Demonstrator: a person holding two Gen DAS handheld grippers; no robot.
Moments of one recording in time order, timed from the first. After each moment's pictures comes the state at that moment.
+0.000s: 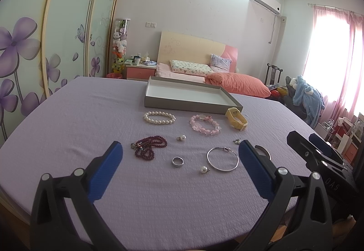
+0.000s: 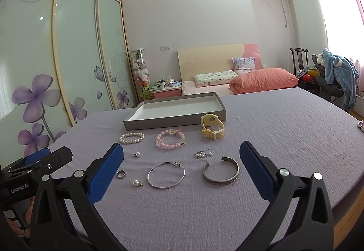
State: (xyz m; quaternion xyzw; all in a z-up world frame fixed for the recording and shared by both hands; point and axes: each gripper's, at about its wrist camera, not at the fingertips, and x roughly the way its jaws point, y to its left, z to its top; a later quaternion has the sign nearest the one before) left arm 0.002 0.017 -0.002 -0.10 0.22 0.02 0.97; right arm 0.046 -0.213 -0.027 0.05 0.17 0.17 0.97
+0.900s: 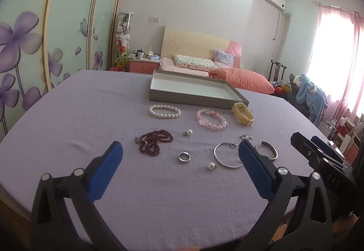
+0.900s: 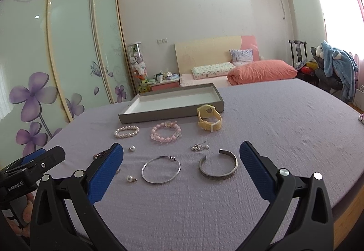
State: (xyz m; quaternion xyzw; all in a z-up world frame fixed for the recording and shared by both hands) left arm 0.005 0.023 -0.006 -0.10 0.25 0.03 0.96; right arm 0.065 -0.221 -0.039 0.06 0.21 0.16 0.96
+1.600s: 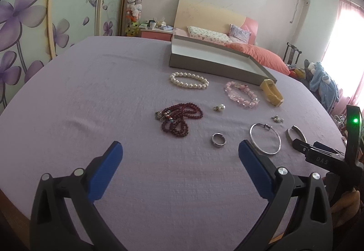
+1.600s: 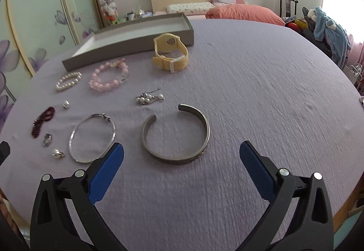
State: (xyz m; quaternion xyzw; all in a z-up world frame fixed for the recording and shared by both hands) left arm 0.045 0.058 -0.054 -0.12 0.34 0.06 0.93; right arm 0.152 -0.225 -0.097 0.00 0.40 0.08 0.91
